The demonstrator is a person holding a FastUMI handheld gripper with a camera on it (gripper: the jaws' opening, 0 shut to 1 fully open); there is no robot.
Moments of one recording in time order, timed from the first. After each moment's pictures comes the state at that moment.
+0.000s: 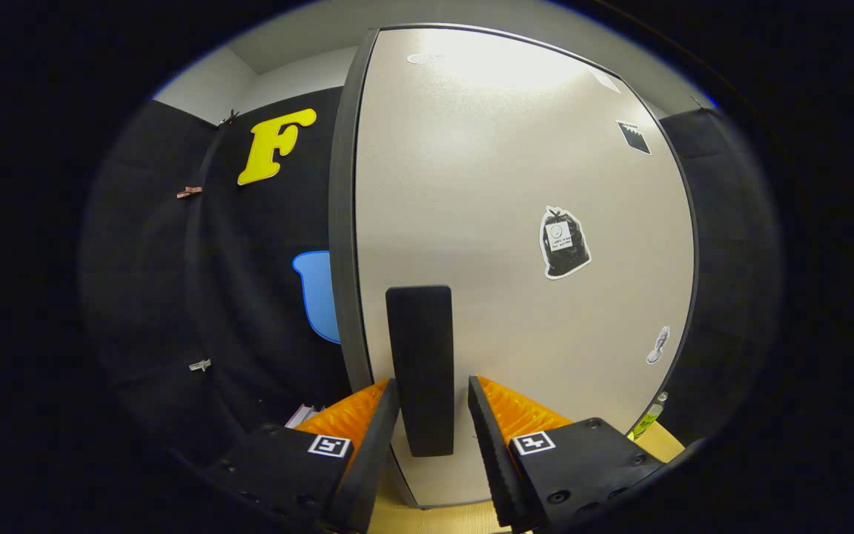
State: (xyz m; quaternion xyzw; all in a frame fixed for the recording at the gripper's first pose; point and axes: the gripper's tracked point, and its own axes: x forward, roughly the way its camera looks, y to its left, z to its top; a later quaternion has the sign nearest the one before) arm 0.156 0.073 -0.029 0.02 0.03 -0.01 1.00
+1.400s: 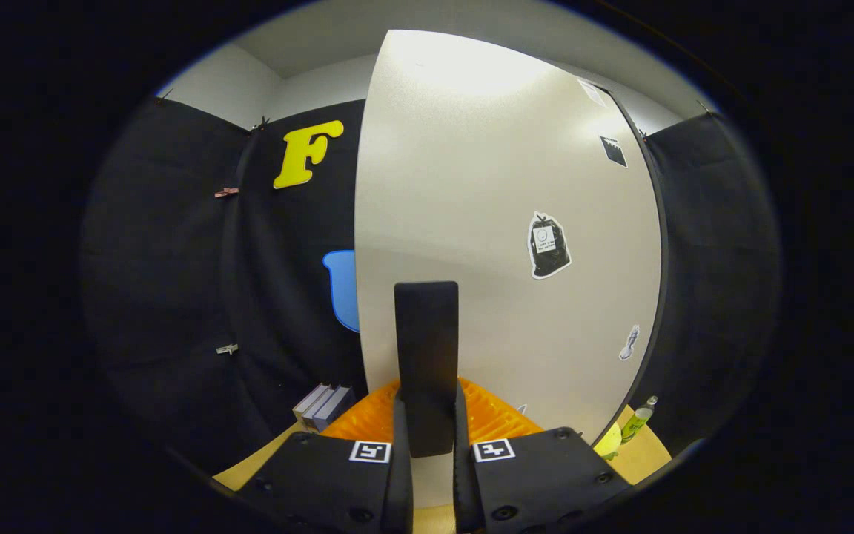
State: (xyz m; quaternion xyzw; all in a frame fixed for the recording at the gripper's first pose) arm 0.079 0.054 -0.029 0.01 0.02 0.06 1.00
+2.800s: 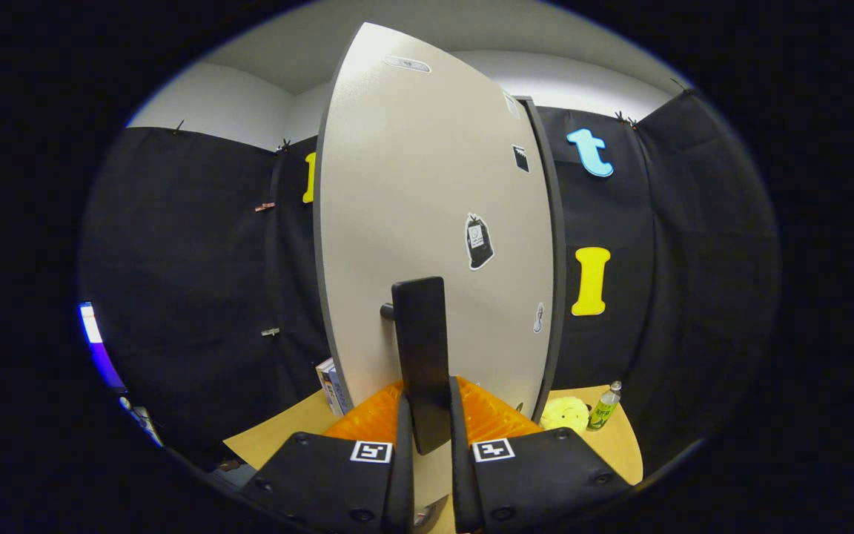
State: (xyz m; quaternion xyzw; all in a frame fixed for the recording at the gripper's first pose) arm -0.054 -0.092 -0.025 0.03 0.03 0.13 0.99
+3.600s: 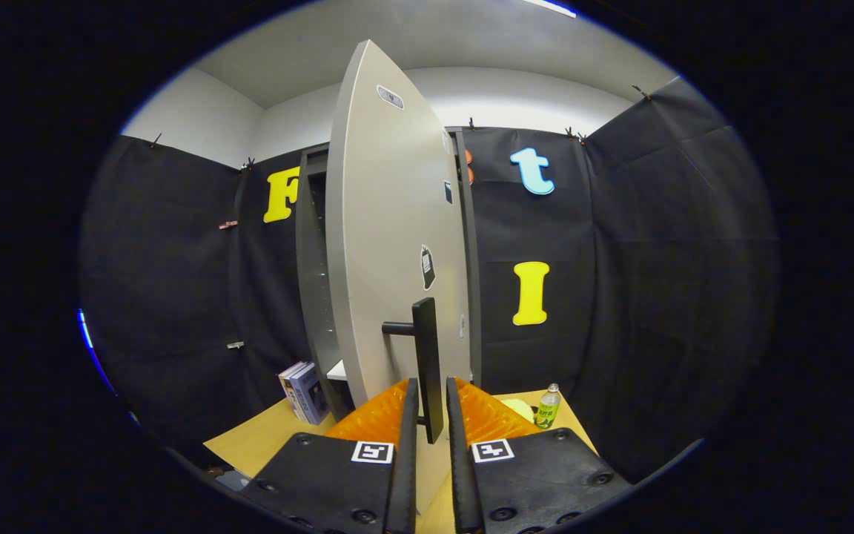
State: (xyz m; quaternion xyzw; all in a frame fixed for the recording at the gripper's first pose) arm -0.112 -0.190 -0.003 0.04 -0.01 0.04 1.00
